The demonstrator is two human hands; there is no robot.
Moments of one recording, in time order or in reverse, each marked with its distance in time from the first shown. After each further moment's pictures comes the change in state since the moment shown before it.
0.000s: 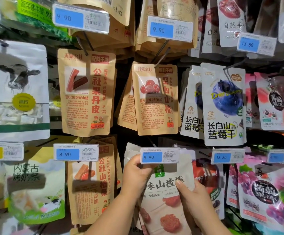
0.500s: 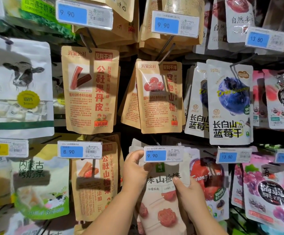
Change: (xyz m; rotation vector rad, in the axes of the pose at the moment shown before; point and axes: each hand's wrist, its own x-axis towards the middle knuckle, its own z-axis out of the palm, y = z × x) left_hand 0.006 -0.010 -0.007 0.168 0.073 0.078; right_hand 0.018 0.016 0.023 -0.016 0.072 0.002
